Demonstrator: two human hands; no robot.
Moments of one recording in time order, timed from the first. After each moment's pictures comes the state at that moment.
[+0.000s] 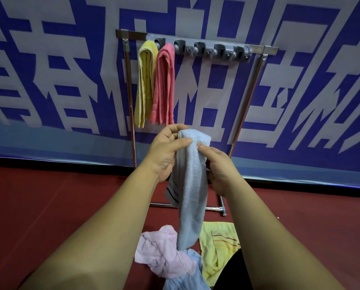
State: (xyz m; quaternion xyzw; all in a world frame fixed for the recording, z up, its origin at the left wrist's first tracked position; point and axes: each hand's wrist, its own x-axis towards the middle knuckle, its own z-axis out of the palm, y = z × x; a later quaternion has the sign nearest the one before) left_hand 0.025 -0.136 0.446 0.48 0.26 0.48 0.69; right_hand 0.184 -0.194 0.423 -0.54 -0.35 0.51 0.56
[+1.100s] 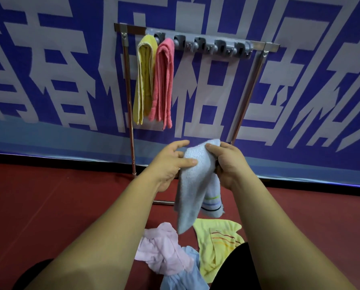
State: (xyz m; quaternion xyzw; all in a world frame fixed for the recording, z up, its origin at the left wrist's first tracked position) left_hand 0.029 -0.143 0.412 0.52 0.35 0.36 0.70; right_hand 0.200 -0.196 0.438 -0.57 -0.30 0.47 0.60
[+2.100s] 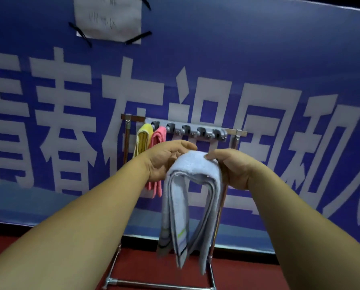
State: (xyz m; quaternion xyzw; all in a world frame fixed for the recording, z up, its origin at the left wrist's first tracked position) left_hand 0.029 -0.097 0.629 0.61 0.21 0.29 0.71; right_hand 0.239 -0.199 0.654 -0.58 -0.48 0.47 0.46
